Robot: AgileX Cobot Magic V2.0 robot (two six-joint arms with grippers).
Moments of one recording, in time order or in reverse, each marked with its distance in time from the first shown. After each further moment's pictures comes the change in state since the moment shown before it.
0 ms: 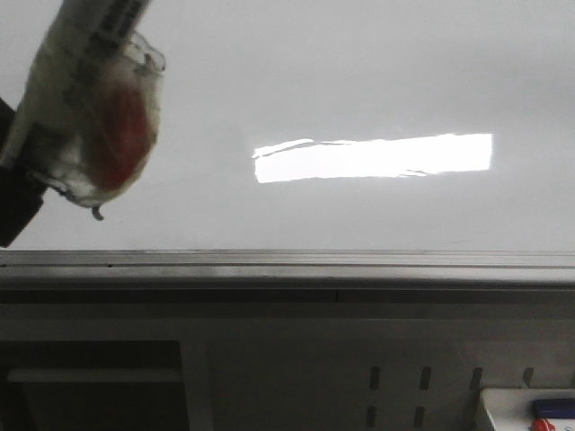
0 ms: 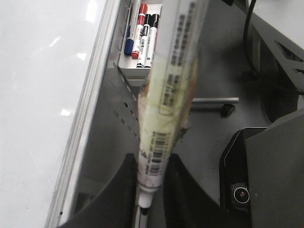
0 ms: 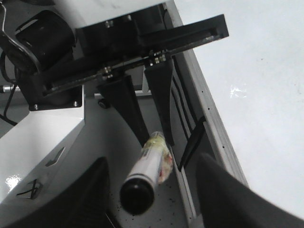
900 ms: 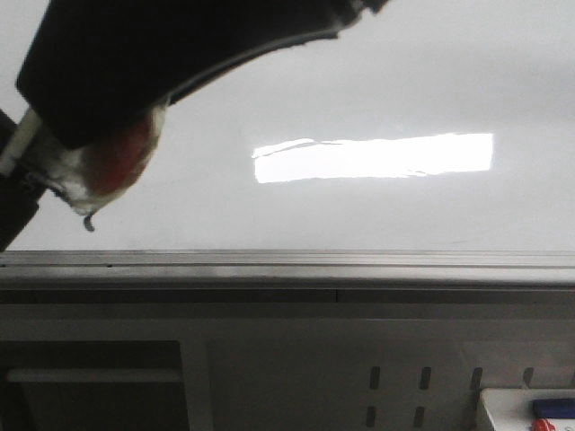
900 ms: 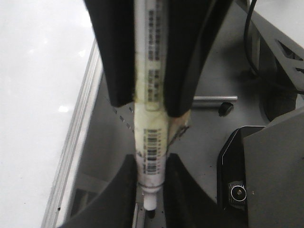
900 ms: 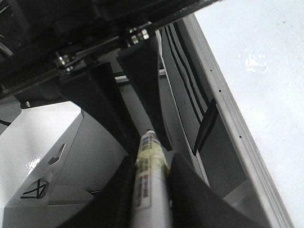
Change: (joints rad) left arm 0.000 0.000 0.000 0.005 0.005 -0.011; right arm 0.000 0.159 -0.019 0.068 -0.041 -0.011
